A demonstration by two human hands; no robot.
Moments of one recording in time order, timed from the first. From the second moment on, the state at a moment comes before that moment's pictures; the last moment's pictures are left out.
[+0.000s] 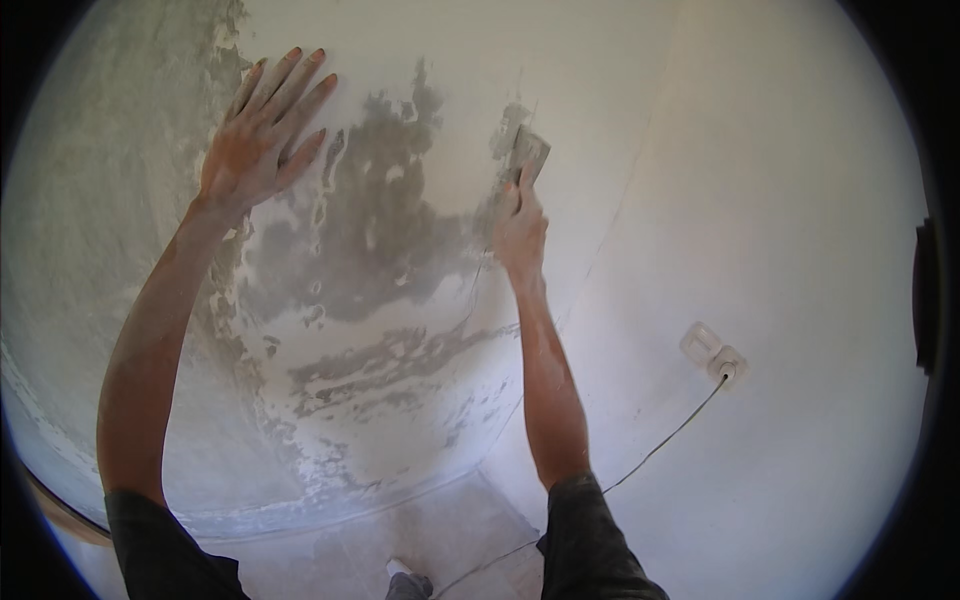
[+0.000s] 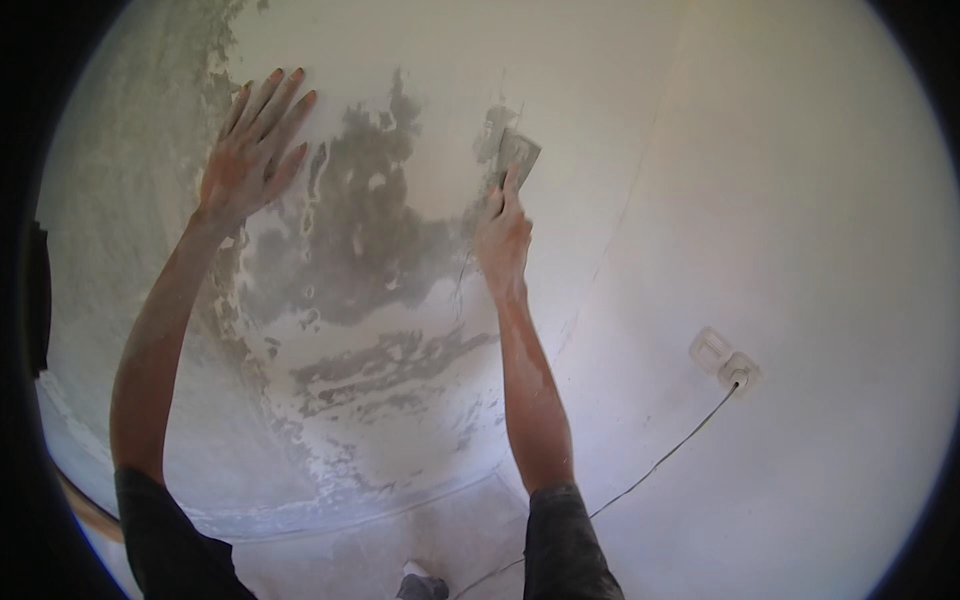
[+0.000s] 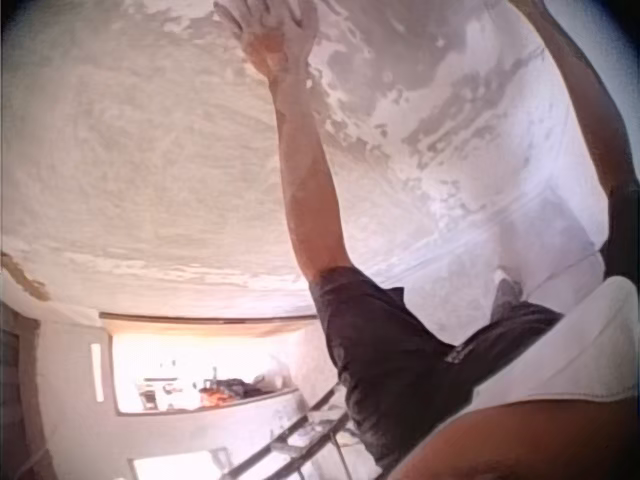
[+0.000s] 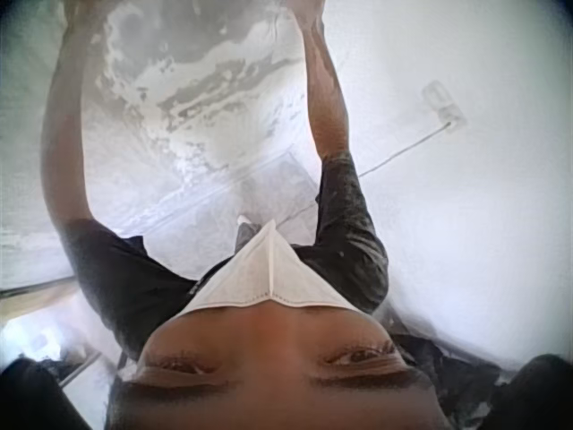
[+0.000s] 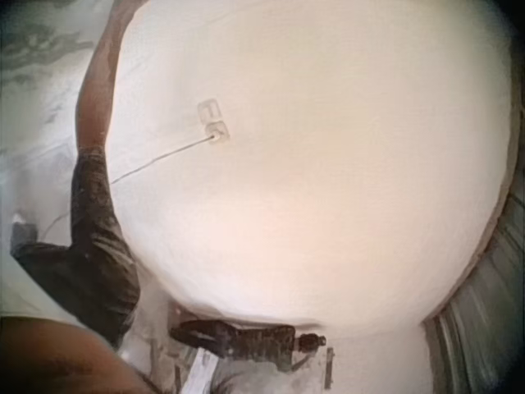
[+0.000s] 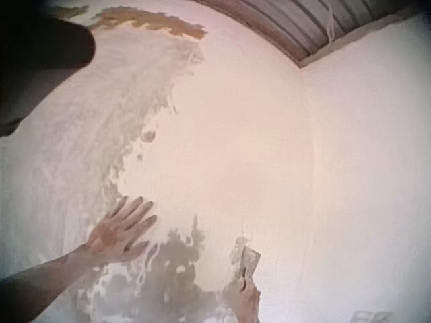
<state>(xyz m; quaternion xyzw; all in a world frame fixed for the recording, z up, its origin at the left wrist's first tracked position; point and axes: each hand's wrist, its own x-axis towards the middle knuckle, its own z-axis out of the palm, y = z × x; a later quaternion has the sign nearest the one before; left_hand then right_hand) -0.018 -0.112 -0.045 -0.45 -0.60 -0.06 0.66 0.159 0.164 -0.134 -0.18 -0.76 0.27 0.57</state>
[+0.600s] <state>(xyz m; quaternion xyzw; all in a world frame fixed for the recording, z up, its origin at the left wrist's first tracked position) -0.025 -0.108 -0.048 -0.43 -0.60 -0.06 0.67 0.166 0.162 -0.130 -0.19 -0.77 0.25 0.56</state>
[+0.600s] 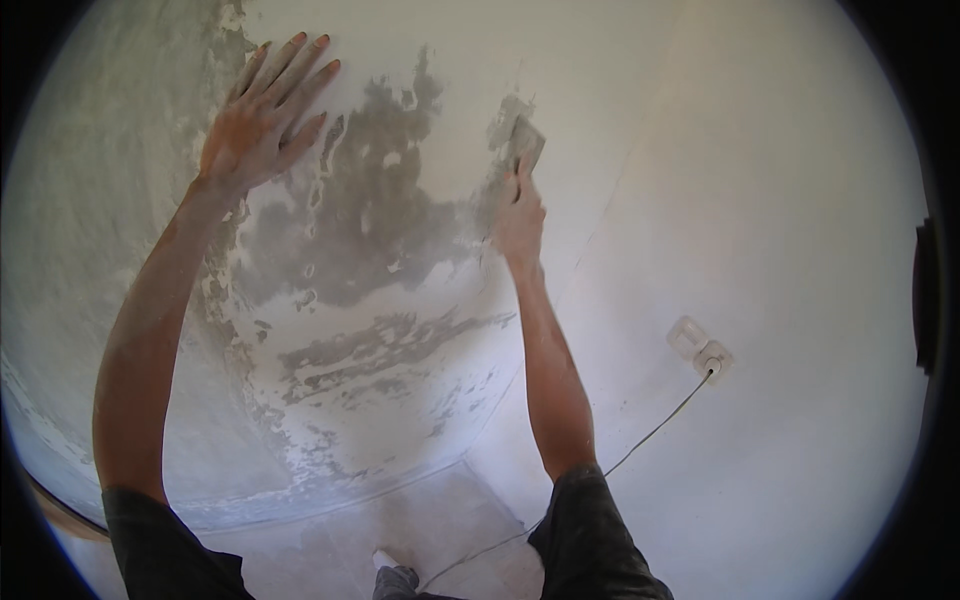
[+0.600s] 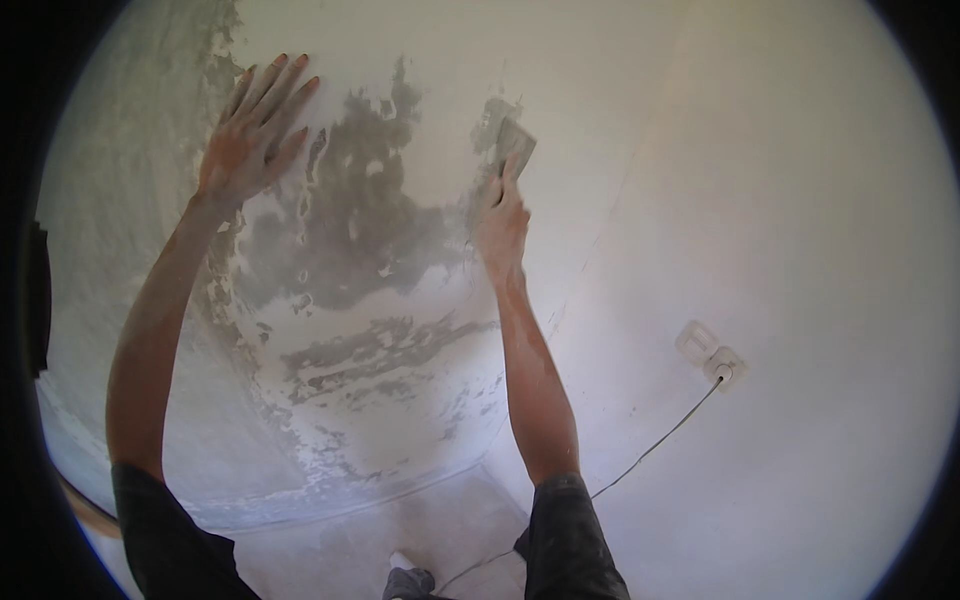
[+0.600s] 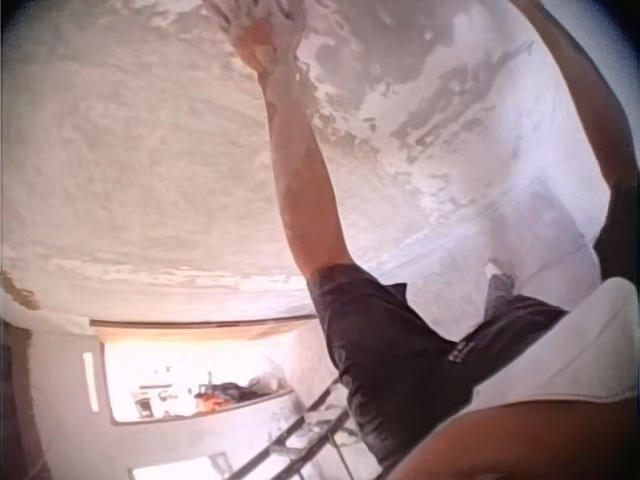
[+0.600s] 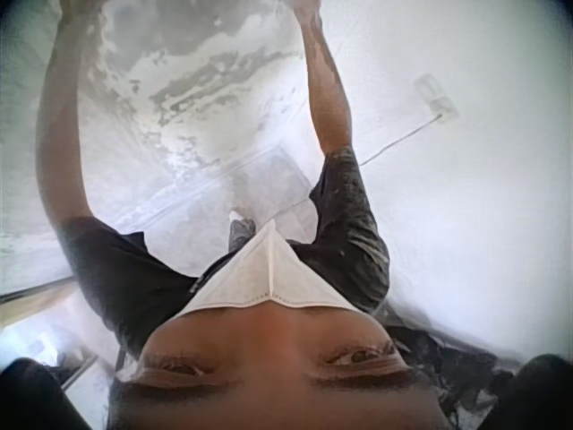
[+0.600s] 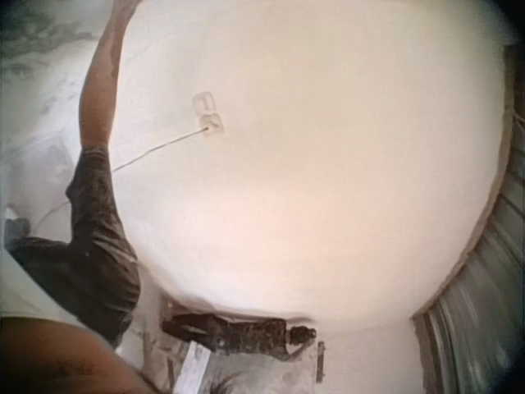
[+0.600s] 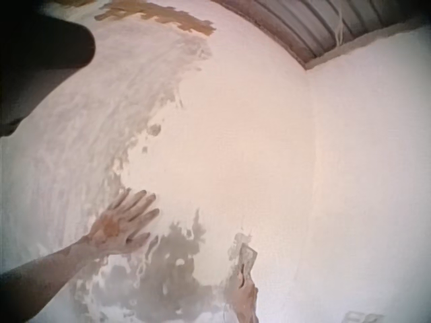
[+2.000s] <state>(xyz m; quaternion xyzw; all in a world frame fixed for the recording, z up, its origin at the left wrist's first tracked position) -0.028 -0.117 -0.050 -0.44 -0.59 -0.05 0.67 0.154 0.140 -0.125 -0.23 -0.74 0.36 0.53</state>
